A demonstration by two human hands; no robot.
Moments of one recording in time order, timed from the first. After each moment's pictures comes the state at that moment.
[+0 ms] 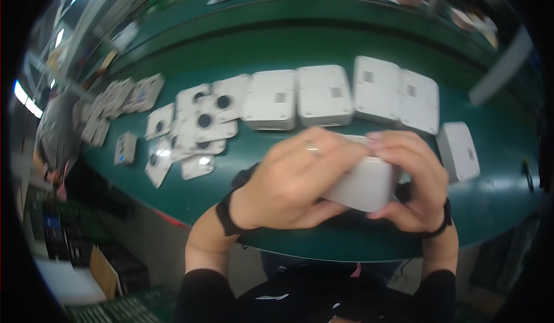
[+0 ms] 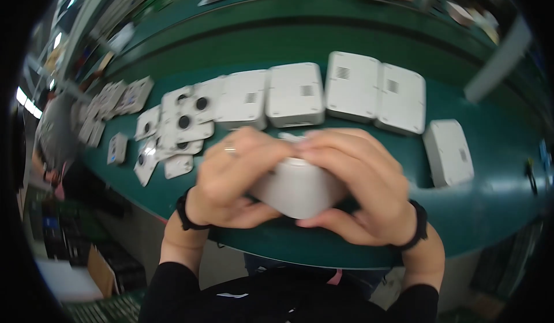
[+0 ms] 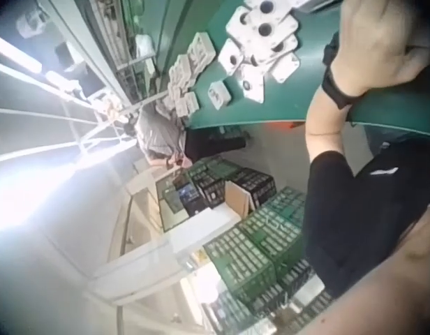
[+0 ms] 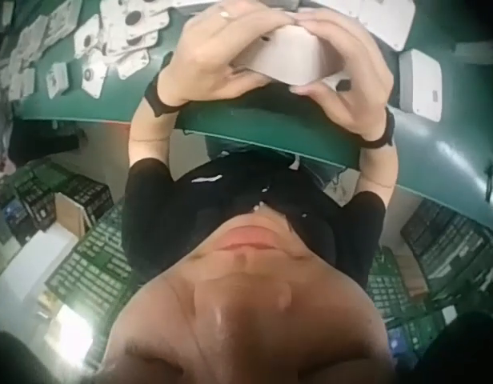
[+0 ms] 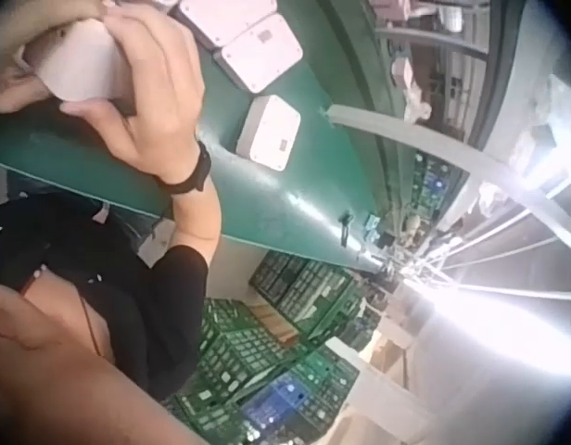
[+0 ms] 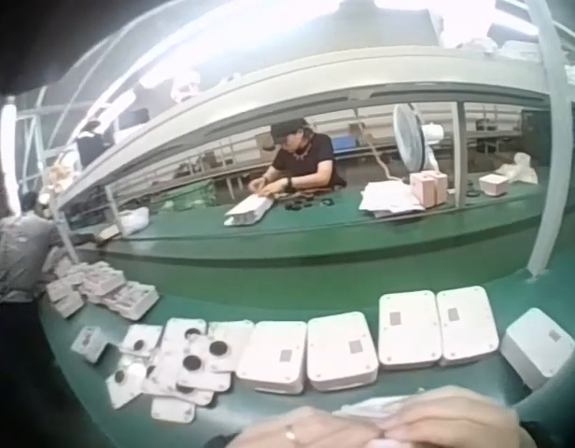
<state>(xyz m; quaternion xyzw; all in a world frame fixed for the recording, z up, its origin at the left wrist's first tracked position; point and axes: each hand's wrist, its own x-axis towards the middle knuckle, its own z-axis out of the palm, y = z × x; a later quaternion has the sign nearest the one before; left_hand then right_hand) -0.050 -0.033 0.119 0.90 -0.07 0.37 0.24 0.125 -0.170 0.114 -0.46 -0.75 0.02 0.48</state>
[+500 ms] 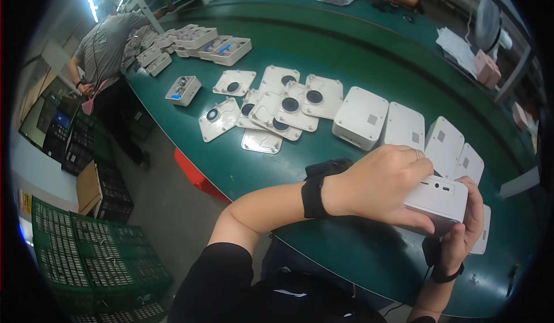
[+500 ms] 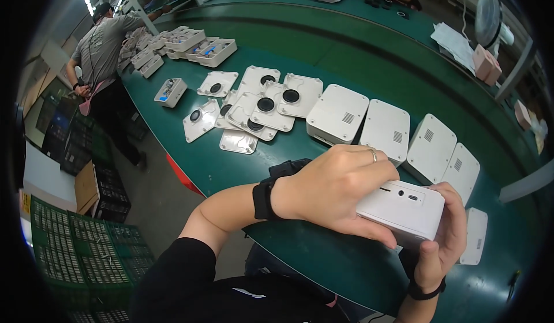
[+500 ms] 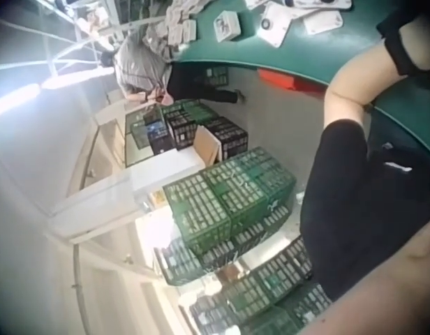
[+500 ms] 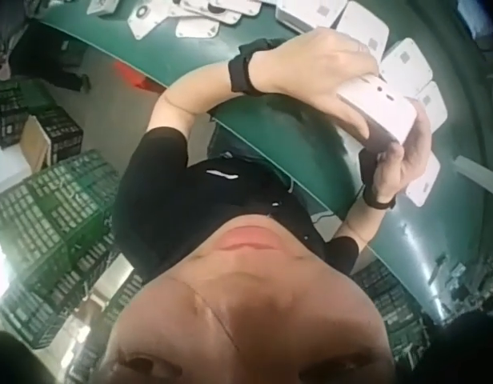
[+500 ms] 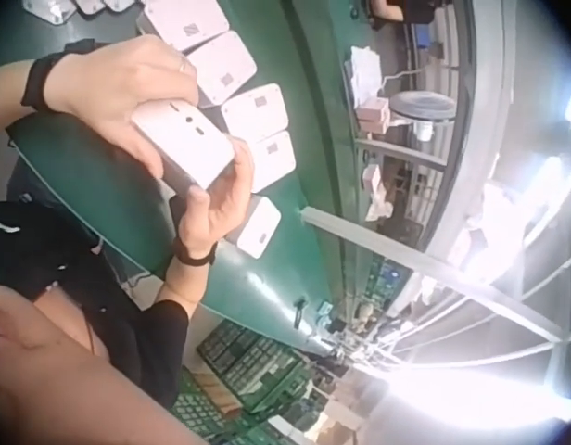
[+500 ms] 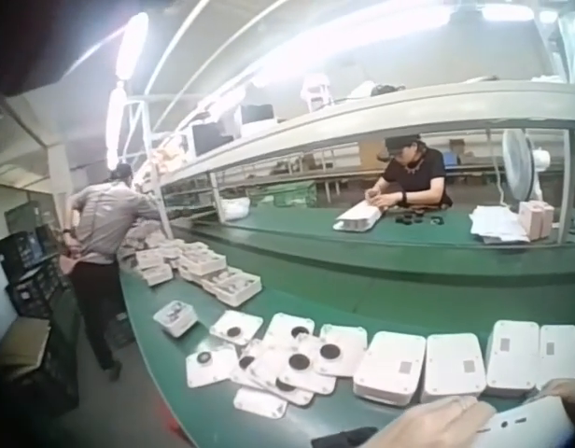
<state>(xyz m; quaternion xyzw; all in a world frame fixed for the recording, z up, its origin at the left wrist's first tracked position) -0.051 -0.027 0.099 0.88 0.02 0.41 0.23 0.095 -0.172 0.133 -0.32 -0.50 -0.36 -0.72</state>
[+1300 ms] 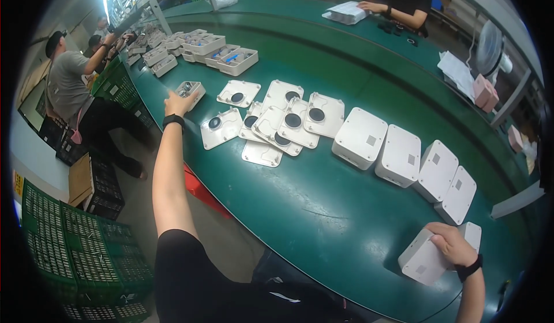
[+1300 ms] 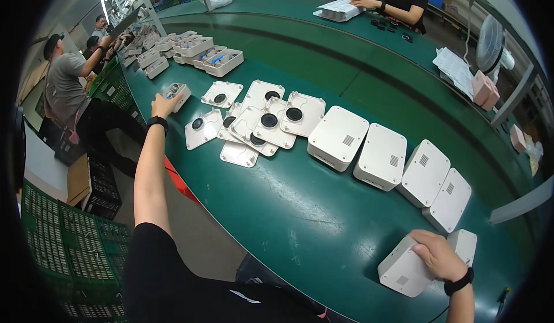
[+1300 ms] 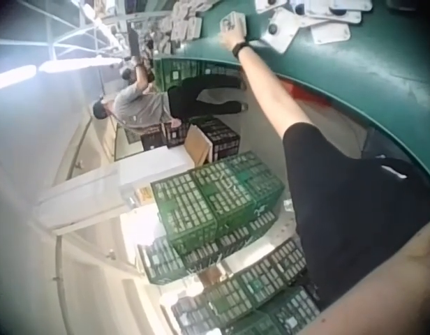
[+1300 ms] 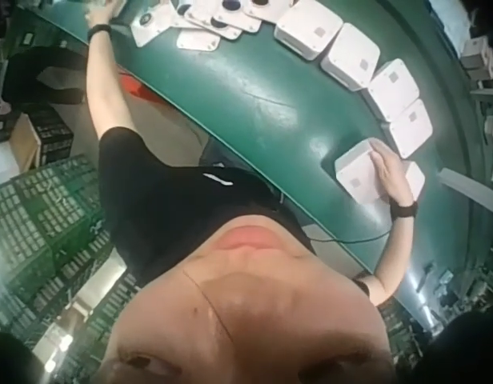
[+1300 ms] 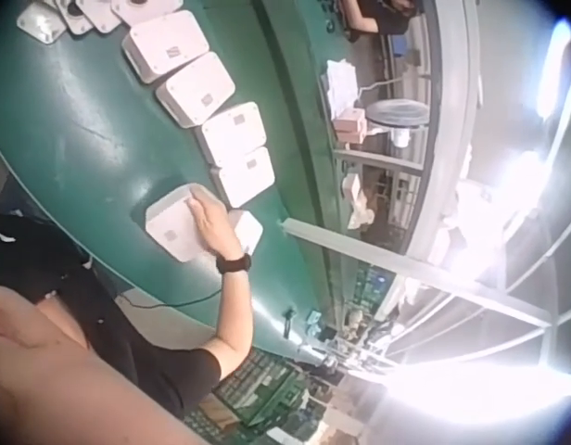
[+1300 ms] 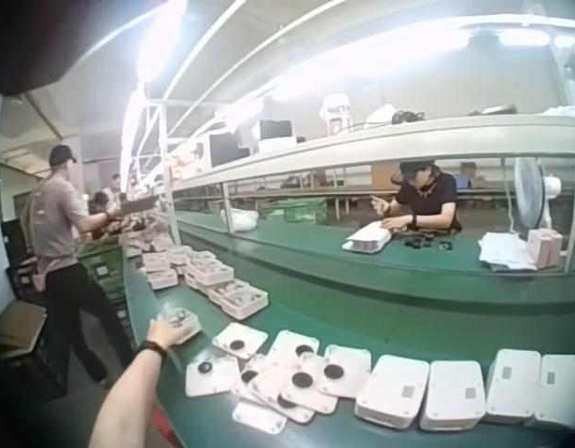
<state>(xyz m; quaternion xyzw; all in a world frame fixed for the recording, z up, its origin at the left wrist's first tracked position) -0.422 0.216 0.033 0.45 0.85 0.29 -0.05 0.208 -0.177 0.094 -0.61 -0.68 0.38 0.13</state>
